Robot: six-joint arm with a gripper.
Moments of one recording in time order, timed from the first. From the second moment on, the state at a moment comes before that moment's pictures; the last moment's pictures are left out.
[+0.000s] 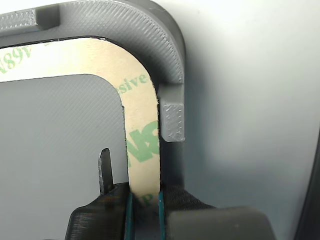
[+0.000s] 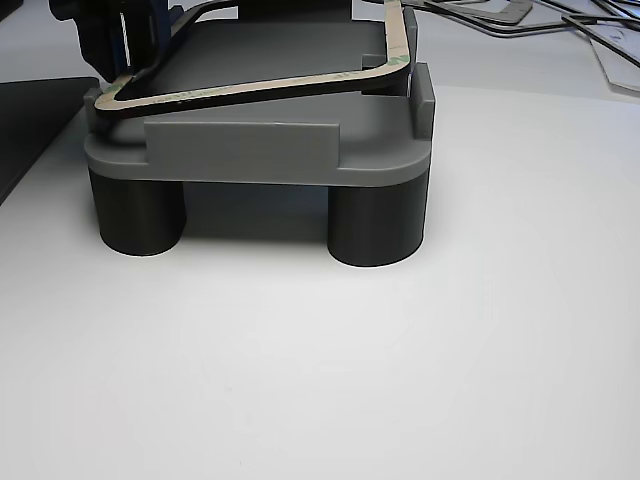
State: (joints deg) arm 30.9 77.1 77.2 94.3 7.4 125.9
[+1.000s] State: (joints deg) arm 30.4 75.9 75.8 94.3 8.6 123.3
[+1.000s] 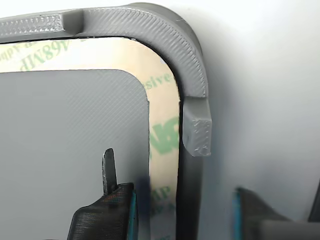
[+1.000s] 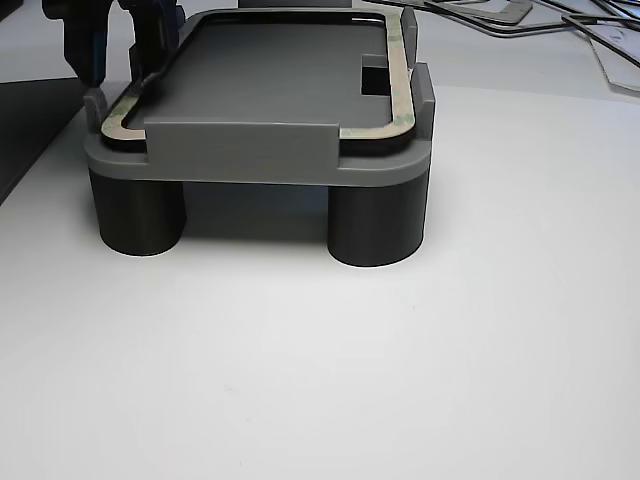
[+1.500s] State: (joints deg) arm 33.0 91.2 80.9 87.2 24.5 101.5
